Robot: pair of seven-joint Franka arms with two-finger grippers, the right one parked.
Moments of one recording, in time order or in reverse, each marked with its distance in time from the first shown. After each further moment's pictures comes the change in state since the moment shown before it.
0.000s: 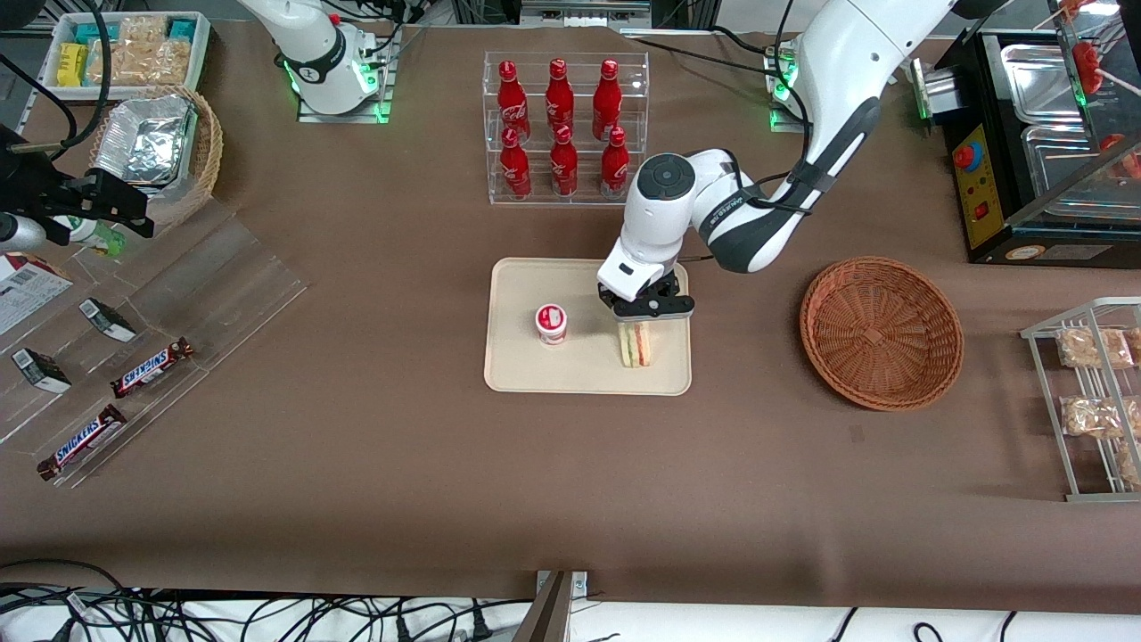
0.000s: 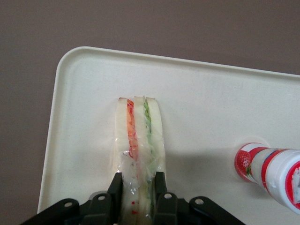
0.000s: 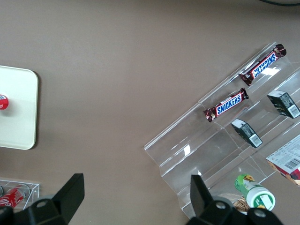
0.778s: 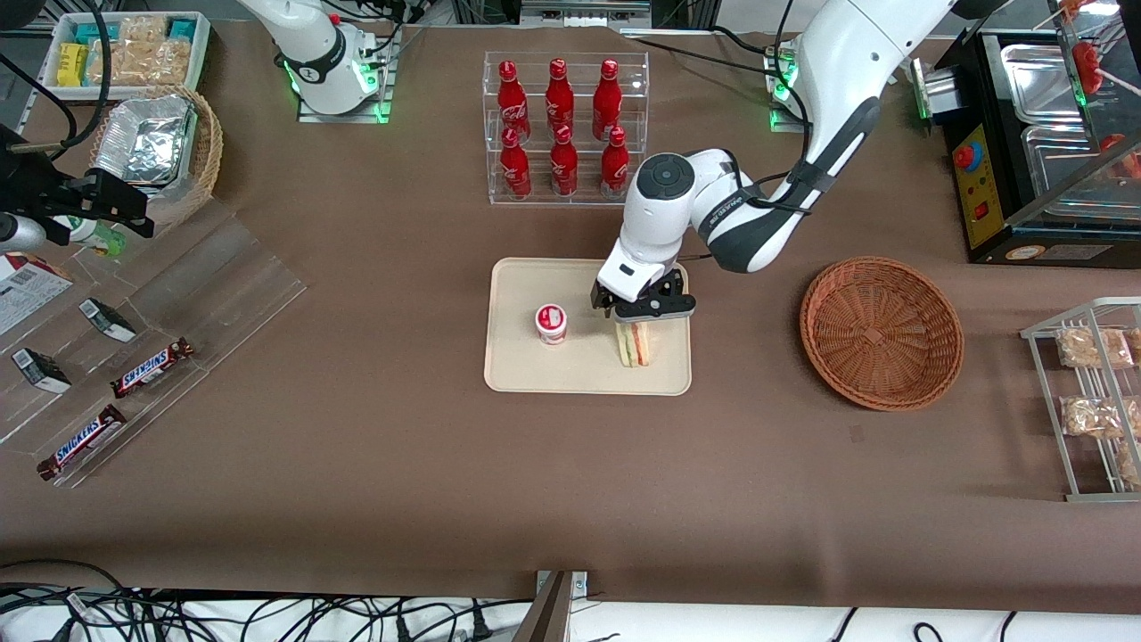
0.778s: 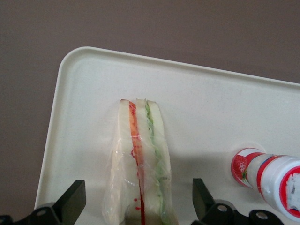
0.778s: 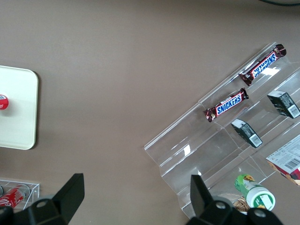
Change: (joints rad) arm 0.000 -0.005 -0.003 0.007 0.000 -0.008 -0.041
